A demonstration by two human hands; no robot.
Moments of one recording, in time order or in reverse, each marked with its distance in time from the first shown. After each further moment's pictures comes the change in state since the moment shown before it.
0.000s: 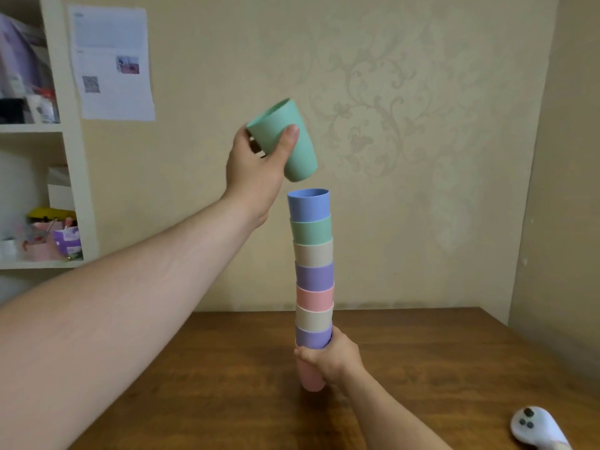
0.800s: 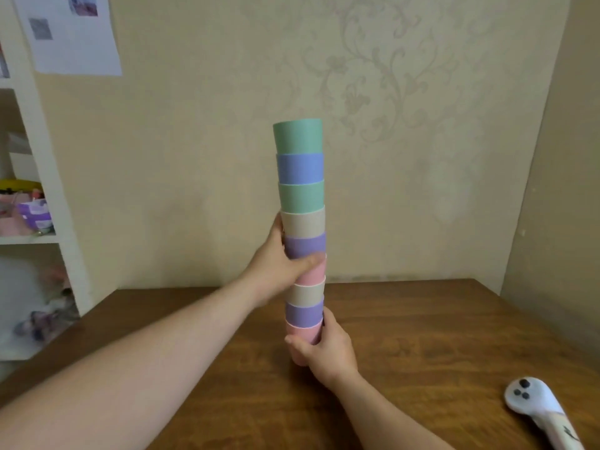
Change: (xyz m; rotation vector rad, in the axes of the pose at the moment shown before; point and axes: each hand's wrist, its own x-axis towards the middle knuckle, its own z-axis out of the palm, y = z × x) left_hand -0.105 -0.158 -0.006 0.251 -0.470 -0.342; right_hand -0.004 0.041 0.016 0.009 0.073 -0.171
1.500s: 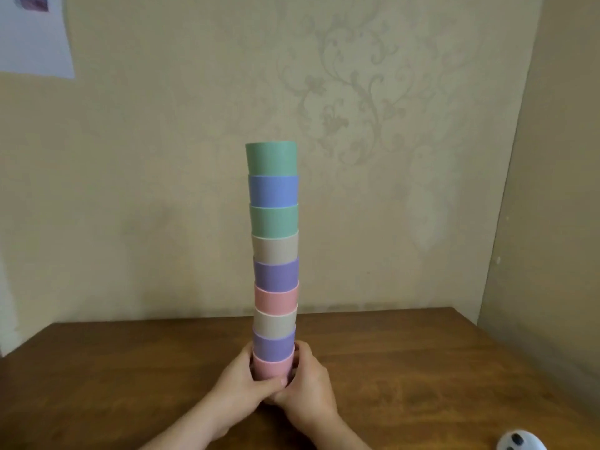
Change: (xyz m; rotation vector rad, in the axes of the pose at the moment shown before) left_hand -0.034 -0.155 0.043 -0.002 -0.111 -0.361; right_hand 0.041 0.024 -0.002 -0.066 -0.012 -0.058
